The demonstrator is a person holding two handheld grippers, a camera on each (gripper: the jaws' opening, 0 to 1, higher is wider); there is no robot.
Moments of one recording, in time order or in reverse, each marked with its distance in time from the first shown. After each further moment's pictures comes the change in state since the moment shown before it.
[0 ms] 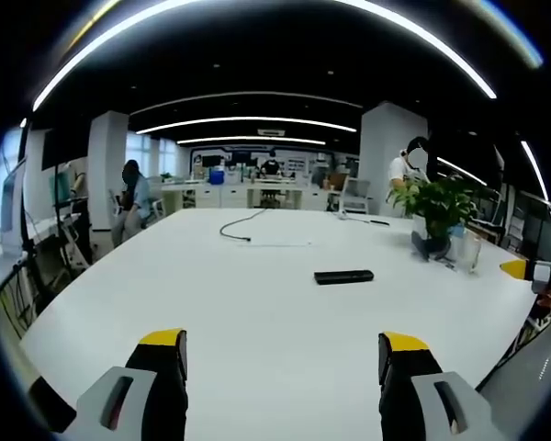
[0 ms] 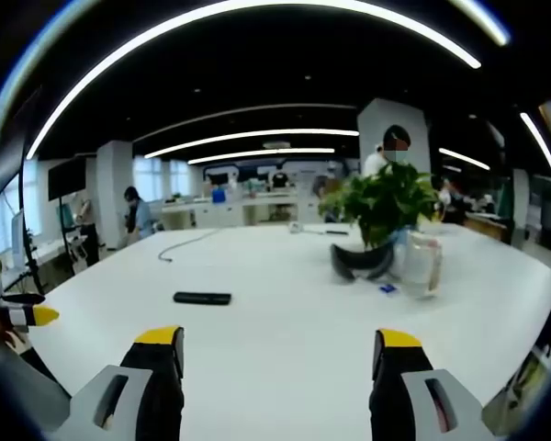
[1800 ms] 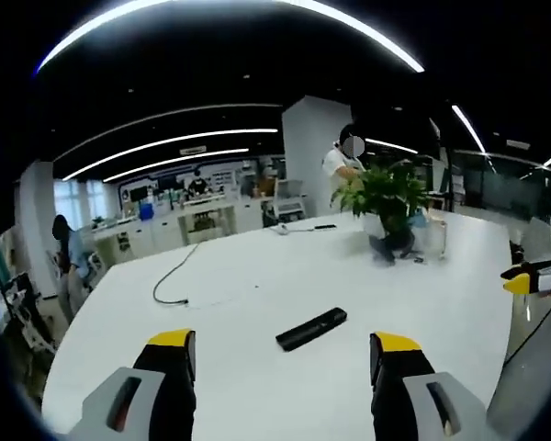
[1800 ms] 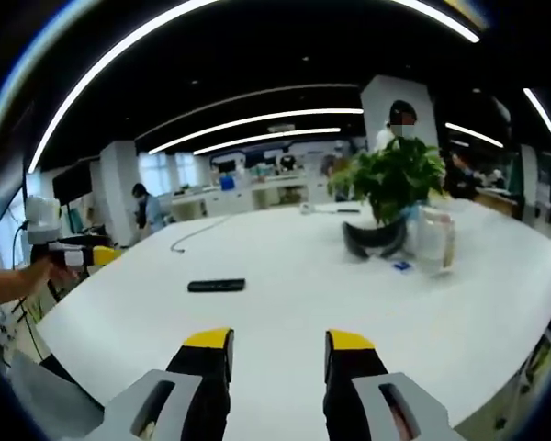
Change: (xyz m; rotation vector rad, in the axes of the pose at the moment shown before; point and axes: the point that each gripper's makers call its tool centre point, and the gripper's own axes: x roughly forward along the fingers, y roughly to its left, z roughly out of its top) left arm 0.123 -0.067 0.103 0.302 -0.022 -0.327; right arm 0.000 0.009 -0.013 0.071 0.086 0.069
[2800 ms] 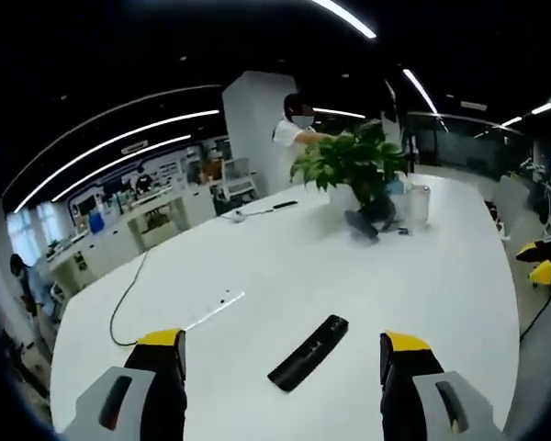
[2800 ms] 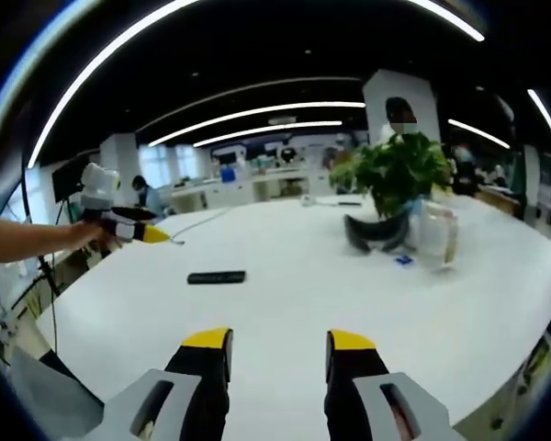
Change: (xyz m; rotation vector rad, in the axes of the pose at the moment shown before) left arm 0.110 -0.001 0.010 0.150 0.134 -0.208; right arm 0.004 0.002 -0.006 -0.009 0.038 0.001
